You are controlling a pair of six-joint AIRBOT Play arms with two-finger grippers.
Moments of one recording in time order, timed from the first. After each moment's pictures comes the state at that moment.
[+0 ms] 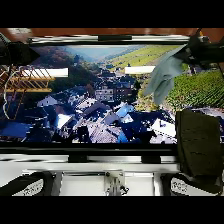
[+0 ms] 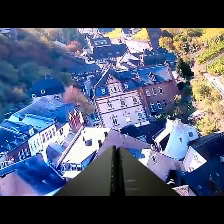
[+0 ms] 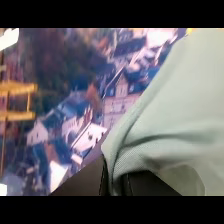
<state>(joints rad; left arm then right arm) -0.08 -1.18 1.77 1.20 -1.30 -1.46 -0.24 -1.37 1.81 -0.84 1.38 1.61</state>
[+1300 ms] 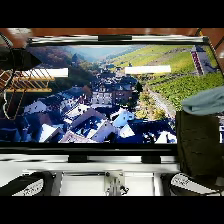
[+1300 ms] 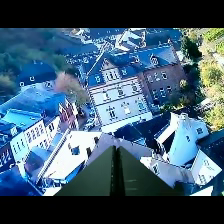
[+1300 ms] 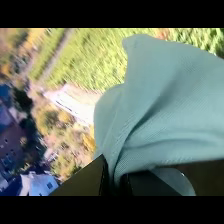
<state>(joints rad) -0.08 -1.18 1.77 1.20 -1.37 -1.43 -0.70 -1.36 1.91 -1.24 1.68 1.69</state>
